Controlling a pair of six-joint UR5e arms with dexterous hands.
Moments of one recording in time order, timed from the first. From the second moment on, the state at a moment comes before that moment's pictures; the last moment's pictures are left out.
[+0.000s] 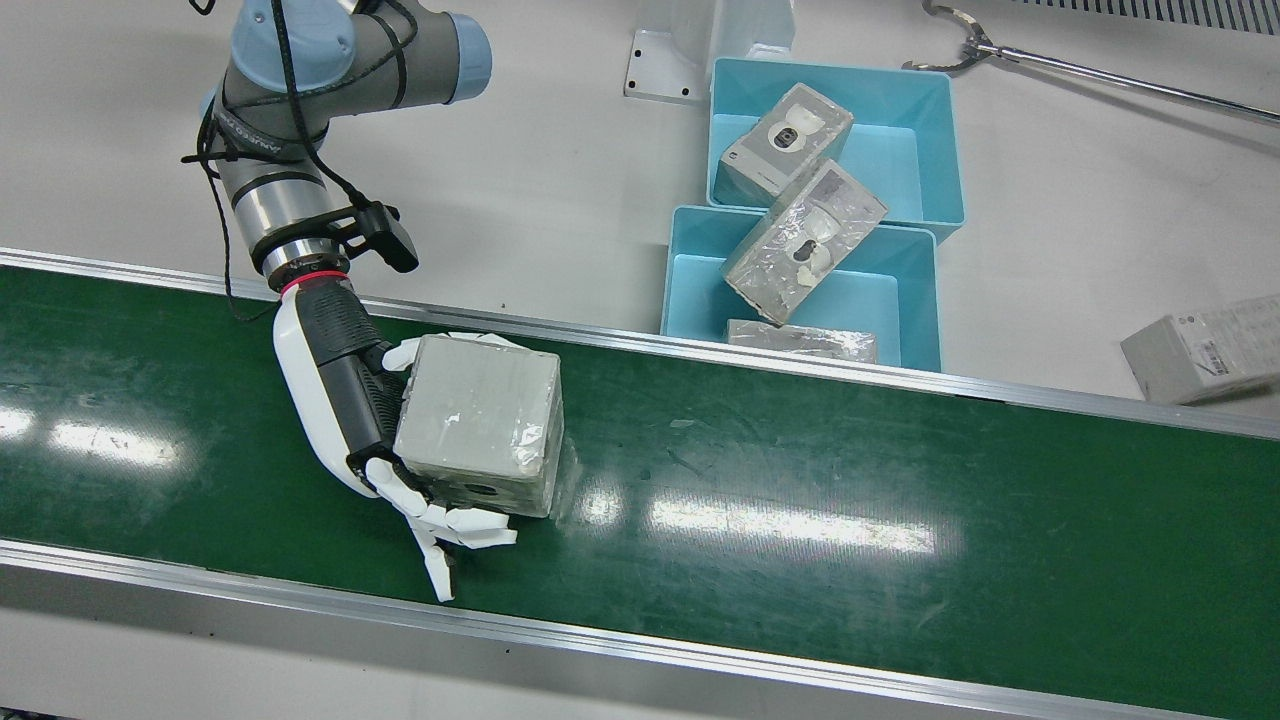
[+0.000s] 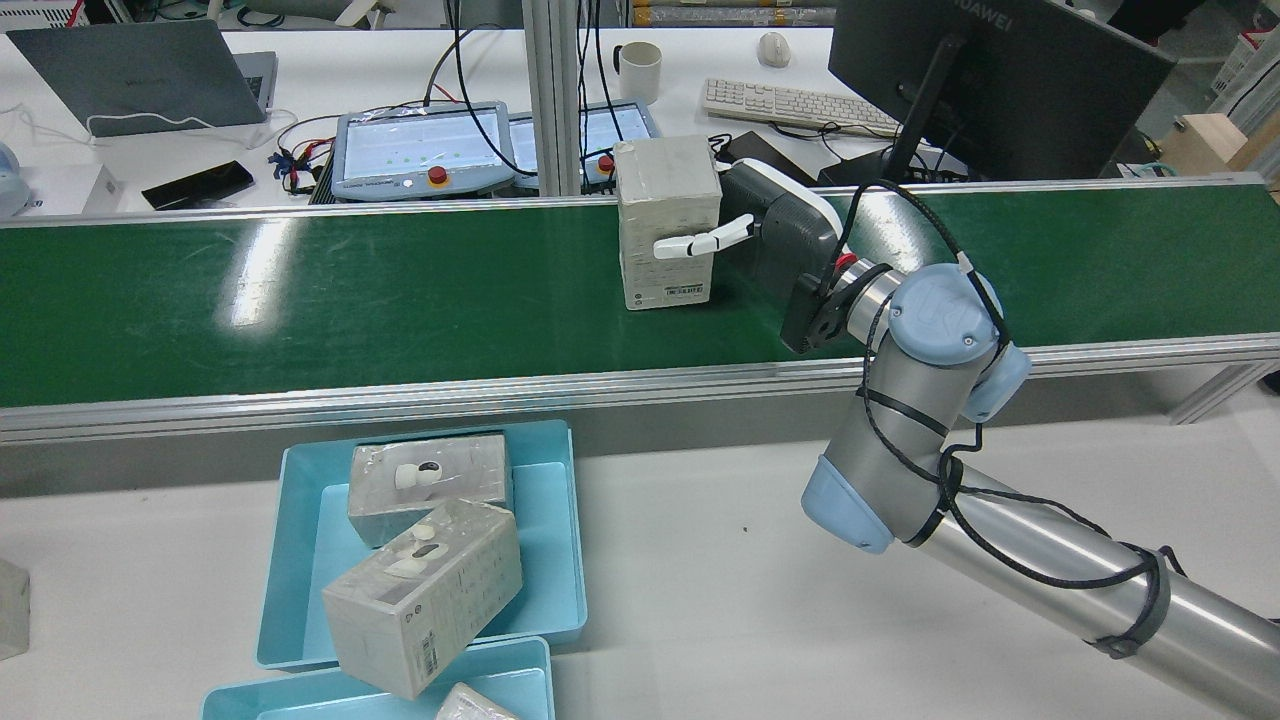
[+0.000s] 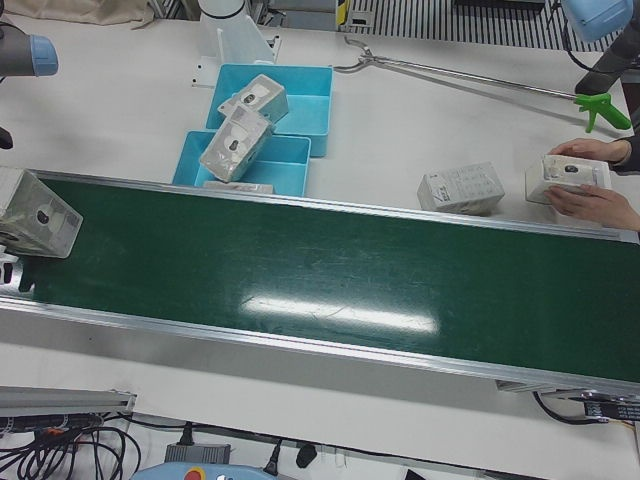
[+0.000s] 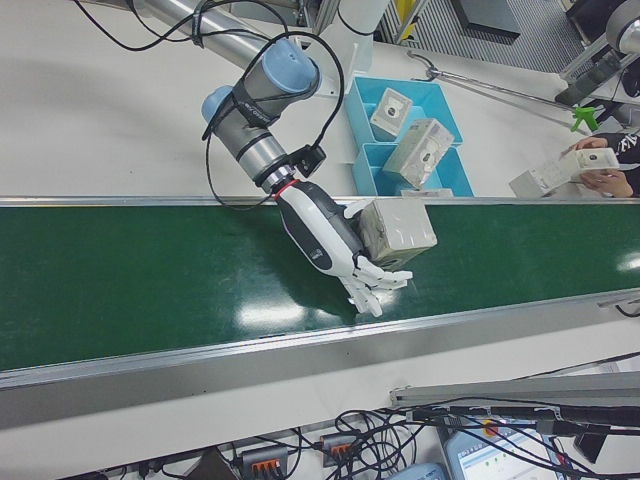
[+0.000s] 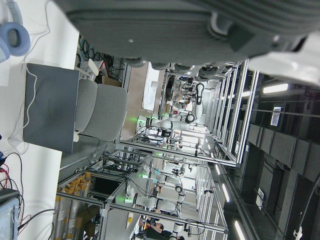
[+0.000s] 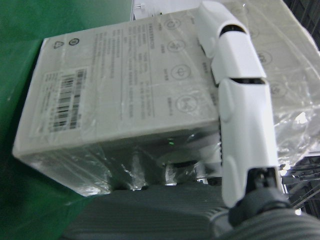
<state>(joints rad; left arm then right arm) -1.81 -1.79 -1.75 0.44 1.92 -0.15 0.82 -0.93 1.61 -3.47 -1.34 -0.10</state>
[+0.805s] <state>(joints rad) -1.81 -1.79 -1.75 0.44 1.92 -0.15 0.82 -0.90 1.78 -3.61 -1.31 -0.10</state>
